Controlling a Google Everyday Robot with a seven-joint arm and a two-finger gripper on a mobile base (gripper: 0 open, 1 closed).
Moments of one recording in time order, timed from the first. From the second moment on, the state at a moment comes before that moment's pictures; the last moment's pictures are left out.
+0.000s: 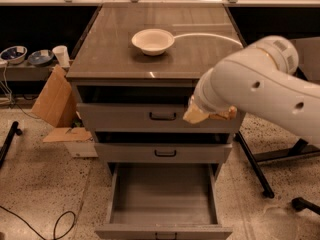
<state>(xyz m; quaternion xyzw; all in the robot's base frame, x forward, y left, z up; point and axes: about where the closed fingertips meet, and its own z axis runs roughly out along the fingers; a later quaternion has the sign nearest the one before) 0.568 -0.110 0.814 -0.53 0.78 -0.10 0.31</state>
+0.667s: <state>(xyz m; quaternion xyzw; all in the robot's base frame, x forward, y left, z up) 0.603 -0.093 0.891 -0.52 0.77 -0.15 0.33</state>
